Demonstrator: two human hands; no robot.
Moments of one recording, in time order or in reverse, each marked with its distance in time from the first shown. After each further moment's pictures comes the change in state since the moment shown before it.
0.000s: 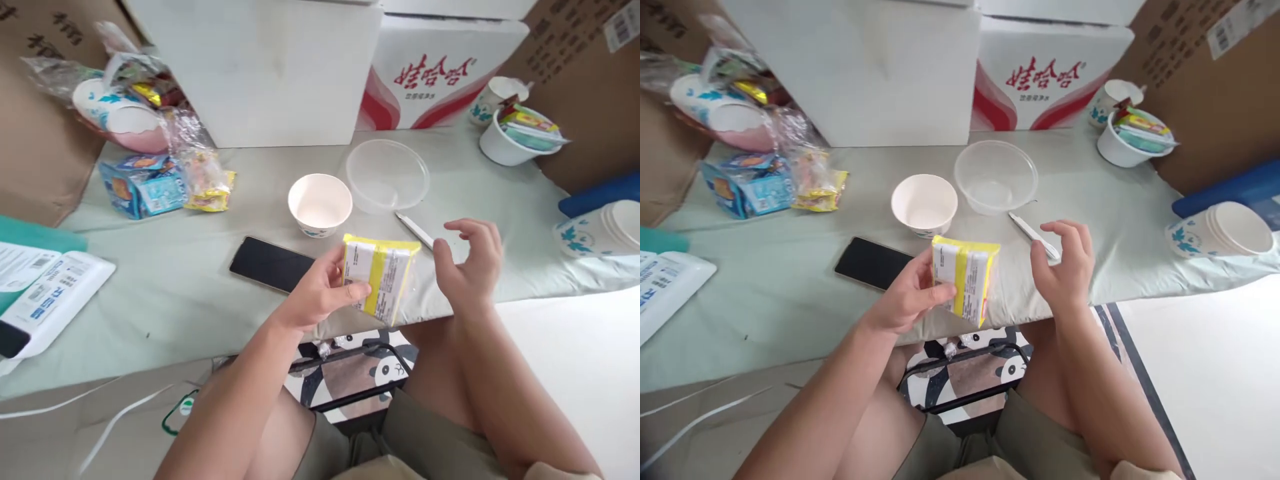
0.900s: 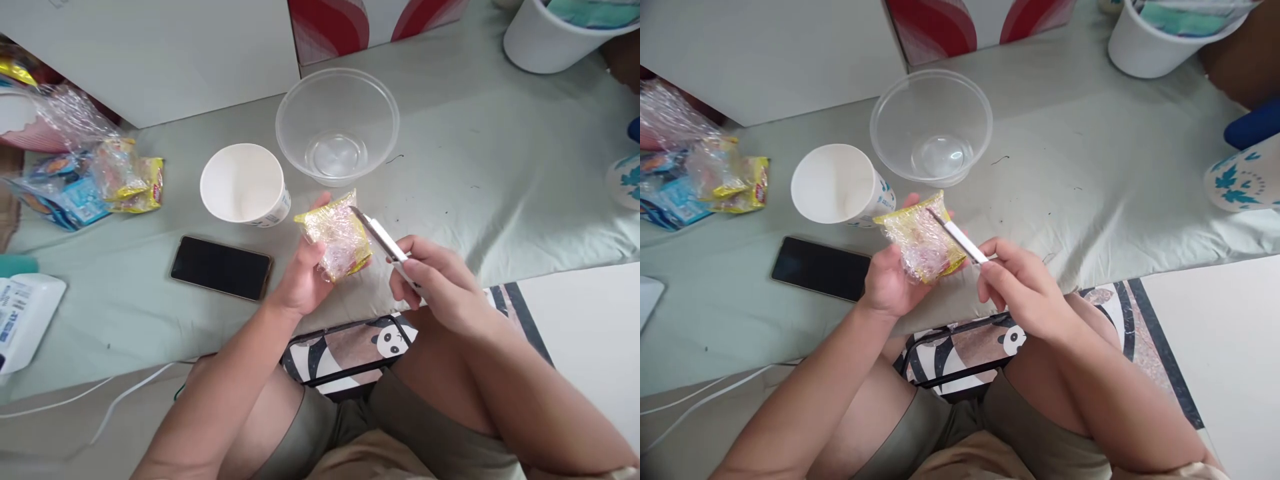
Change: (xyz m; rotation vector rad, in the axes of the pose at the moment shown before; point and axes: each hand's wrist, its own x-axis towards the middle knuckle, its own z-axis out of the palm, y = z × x) left_hand 0.069 -0.046 0.044 -0.217 0.233 0.027; right_hand -0.002 0.034 -0.020 1.109 -0.840 0.444
